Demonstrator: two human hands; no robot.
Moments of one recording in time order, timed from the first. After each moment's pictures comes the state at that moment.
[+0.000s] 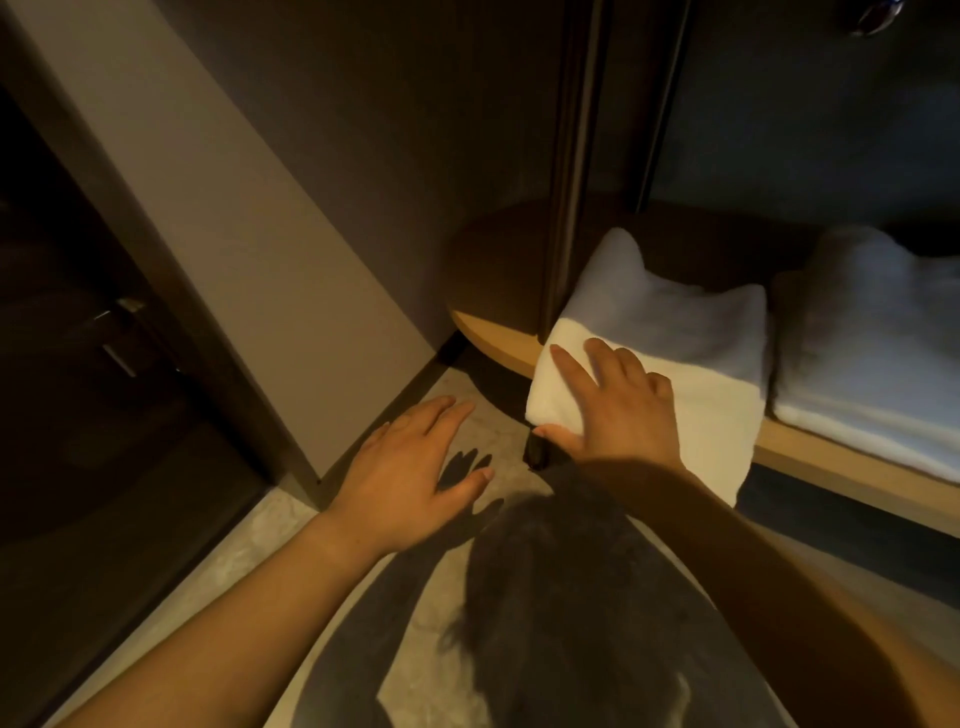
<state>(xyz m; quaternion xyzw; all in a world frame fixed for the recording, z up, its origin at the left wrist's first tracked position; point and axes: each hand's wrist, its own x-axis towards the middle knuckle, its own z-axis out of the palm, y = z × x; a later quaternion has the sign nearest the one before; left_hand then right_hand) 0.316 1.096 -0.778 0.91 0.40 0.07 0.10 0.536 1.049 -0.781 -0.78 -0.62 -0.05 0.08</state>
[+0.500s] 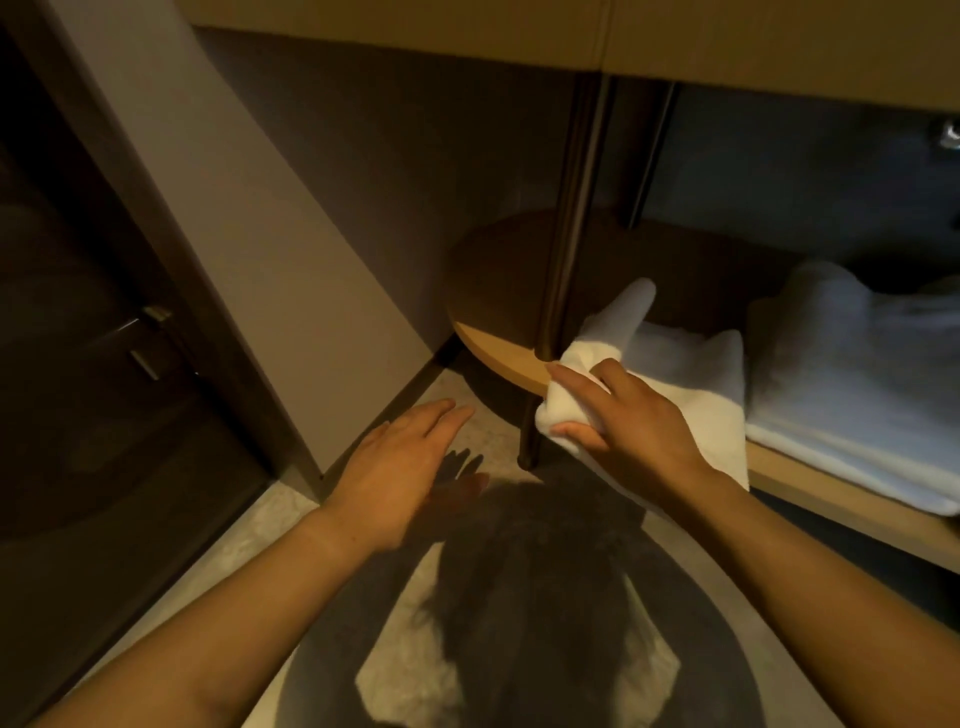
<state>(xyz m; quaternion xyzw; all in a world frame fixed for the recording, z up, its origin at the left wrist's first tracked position) 0.304 1.087 -0.738 0.91 0.39 0.05 0.10 0.545 1.027 -0.738 -0.71 -0.69 0.02 0.15</state>
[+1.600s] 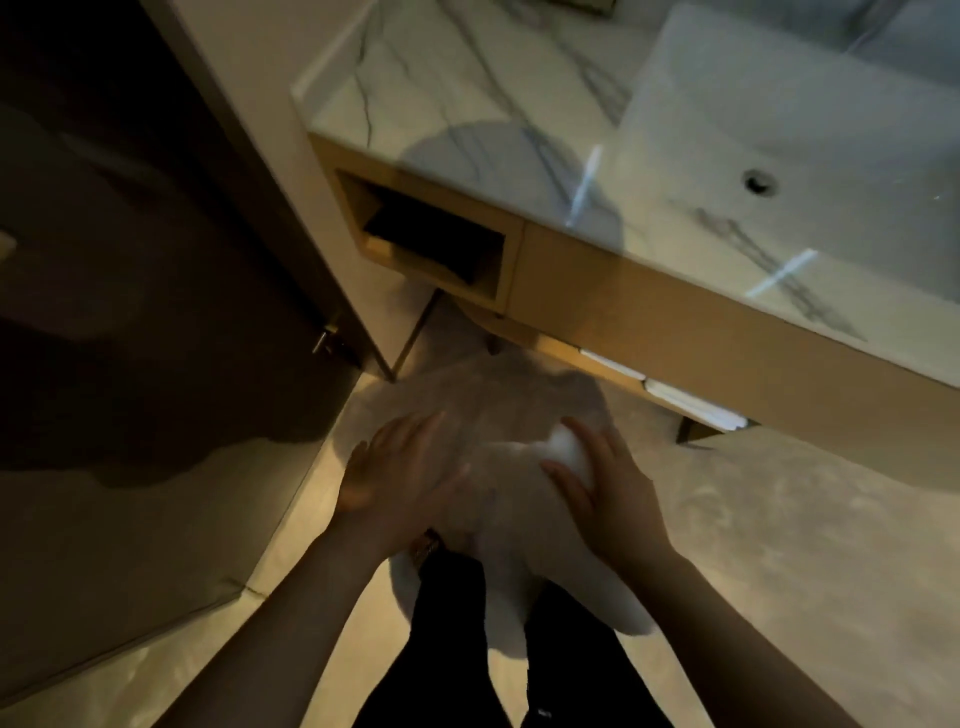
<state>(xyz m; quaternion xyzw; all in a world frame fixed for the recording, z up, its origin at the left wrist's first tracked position) 0.182 0.906 -0.191 0.84 0.45 -0.07 0.30 0.376 0.781 -0.197 -0.81 -0.49 0.20 0.25</state>
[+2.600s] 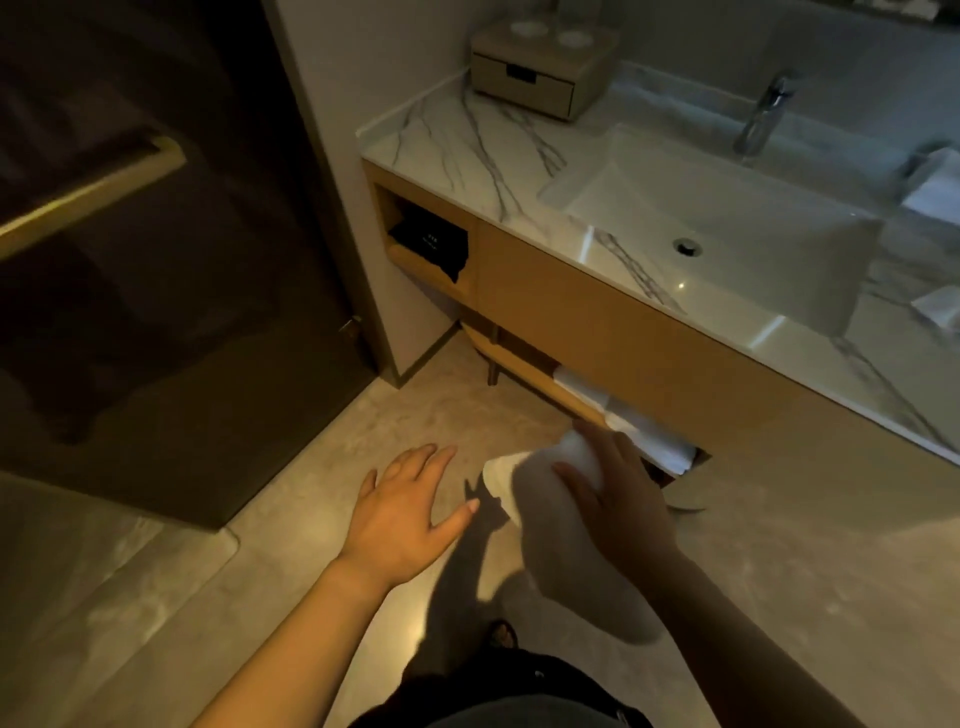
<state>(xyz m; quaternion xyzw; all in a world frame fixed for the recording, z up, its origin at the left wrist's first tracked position) 0.241 0.617 -0.141 0.82 0.54 -0.03 0.22 0.477 0.564 -0.134 -0.71 -0.61 0.21 0.29</state>
